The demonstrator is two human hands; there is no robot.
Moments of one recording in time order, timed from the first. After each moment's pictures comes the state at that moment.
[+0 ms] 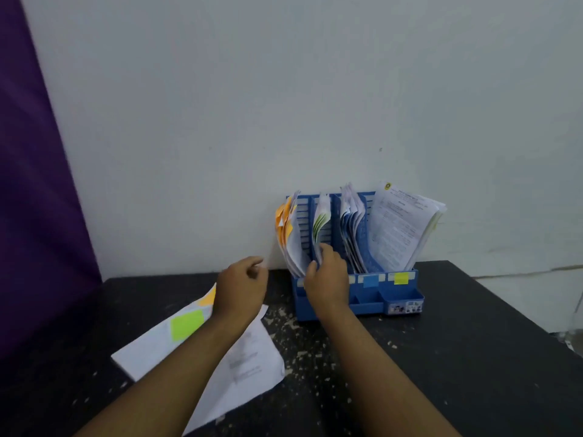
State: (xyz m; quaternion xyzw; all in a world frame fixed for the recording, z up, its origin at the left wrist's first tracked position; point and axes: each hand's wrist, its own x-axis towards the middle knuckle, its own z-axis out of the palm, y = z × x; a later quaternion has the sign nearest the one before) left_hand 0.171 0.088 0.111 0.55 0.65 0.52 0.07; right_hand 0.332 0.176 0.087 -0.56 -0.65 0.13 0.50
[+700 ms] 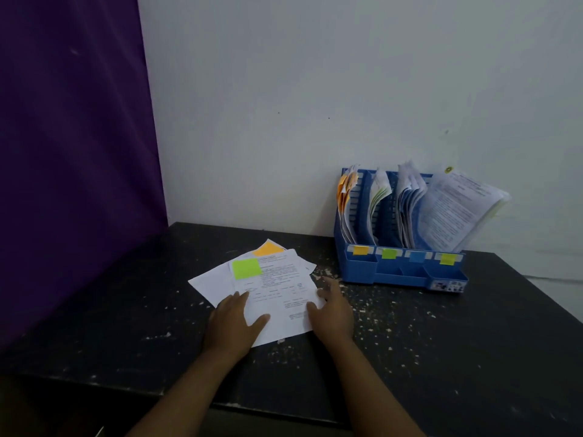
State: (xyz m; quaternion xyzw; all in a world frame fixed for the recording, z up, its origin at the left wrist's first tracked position) left_hand 0.065 -0.040 -0.033 0.52 0.80 0.28 0.07; right_hand 0.264 0.057 -0.021 -0.60 -0.66 0.26 0.36
